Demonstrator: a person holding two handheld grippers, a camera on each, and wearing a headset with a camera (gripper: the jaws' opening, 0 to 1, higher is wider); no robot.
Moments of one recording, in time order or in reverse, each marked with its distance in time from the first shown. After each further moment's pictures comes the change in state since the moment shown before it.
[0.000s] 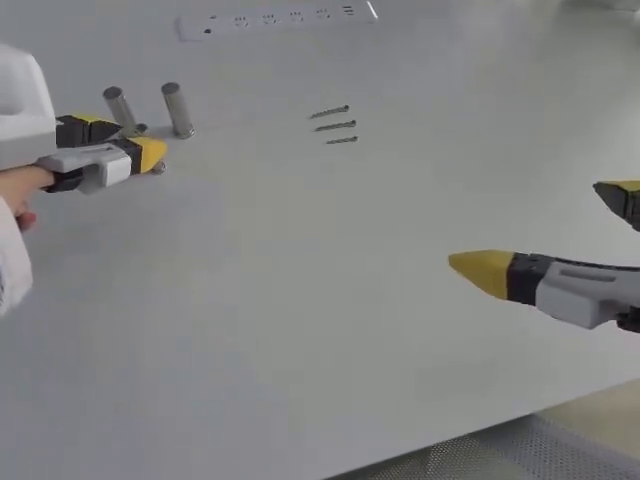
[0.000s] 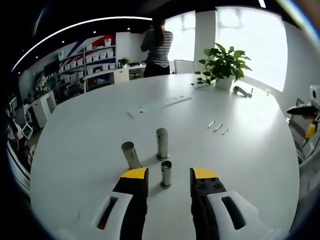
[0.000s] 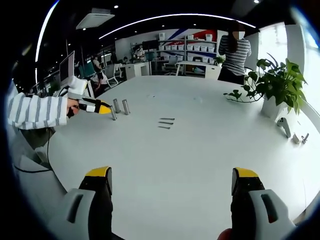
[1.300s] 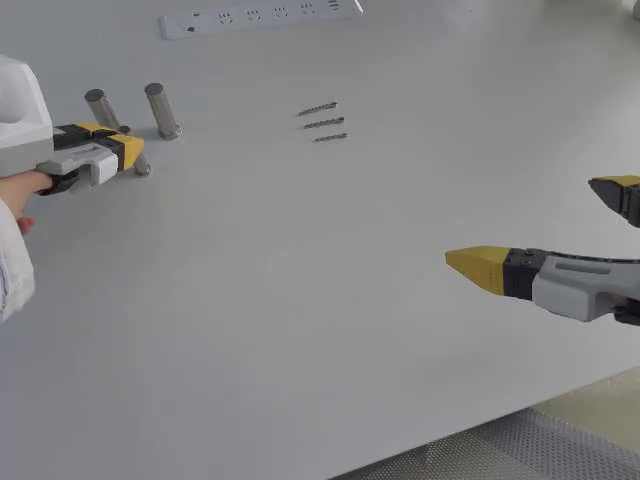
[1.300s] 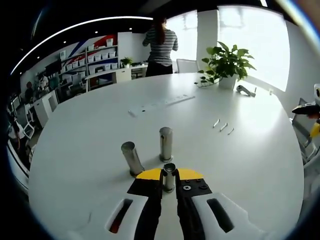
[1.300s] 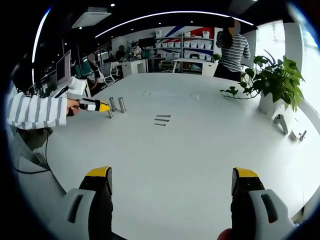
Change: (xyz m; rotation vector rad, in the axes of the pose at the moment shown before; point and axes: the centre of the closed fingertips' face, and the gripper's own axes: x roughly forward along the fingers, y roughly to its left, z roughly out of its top) left arm 0.011 0.011 -0.003 -0.005 -0.004 0.022; right arm -0.002 -0.007 -0.004 0.010 0.027 -0.035
